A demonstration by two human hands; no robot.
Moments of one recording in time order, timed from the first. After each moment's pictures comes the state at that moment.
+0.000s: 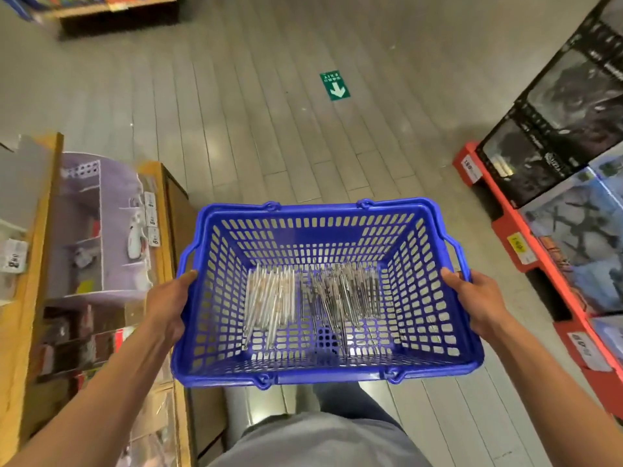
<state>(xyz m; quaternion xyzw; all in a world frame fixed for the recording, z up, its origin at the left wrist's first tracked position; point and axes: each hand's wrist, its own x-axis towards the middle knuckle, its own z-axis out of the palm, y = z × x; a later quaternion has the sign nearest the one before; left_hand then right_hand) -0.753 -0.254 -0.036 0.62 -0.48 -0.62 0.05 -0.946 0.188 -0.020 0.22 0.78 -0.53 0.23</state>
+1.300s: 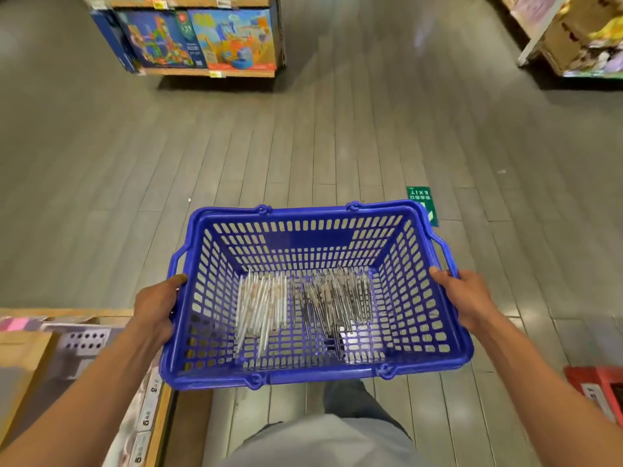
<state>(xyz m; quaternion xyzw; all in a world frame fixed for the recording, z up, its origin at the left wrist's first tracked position) -1.266 -0.708 -0.007 0.69 -0.39 -0.58 0.17 -1.585 -0.359 -0.001 0.07 0.81 -0.49 0.32</state>
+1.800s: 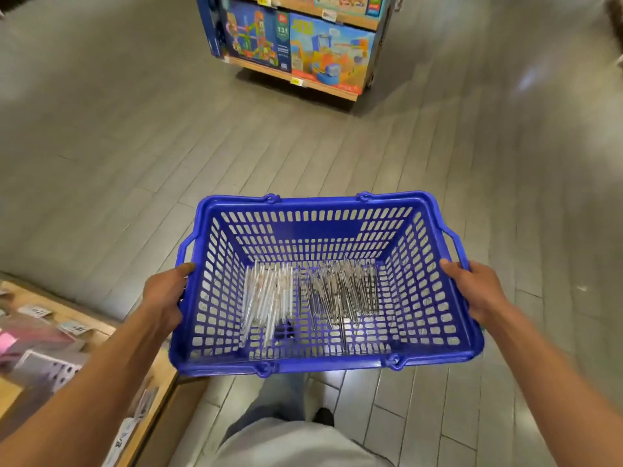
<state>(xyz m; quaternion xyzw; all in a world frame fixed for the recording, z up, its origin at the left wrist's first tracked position) -1.393 -0.921 -0.019 0.72 -0.26 -0.59 0.24 -1.813 -0.685 0.023 -0.06 0.83 -0.42 0.36</state>
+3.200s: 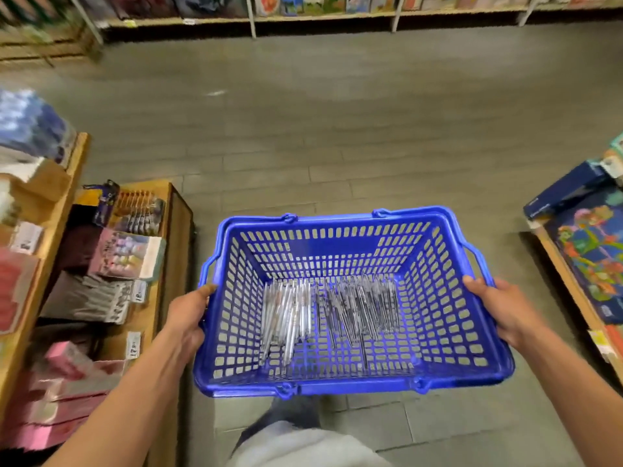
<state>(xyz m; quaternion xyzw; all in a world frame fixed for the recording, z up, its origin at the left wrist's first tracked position) -1.186 -1.495 -0.030 0.73 0.17 -0.45 0.49 -1.589 -1.743 0.019 -0.41 0.69 -0.17 0.57</state>
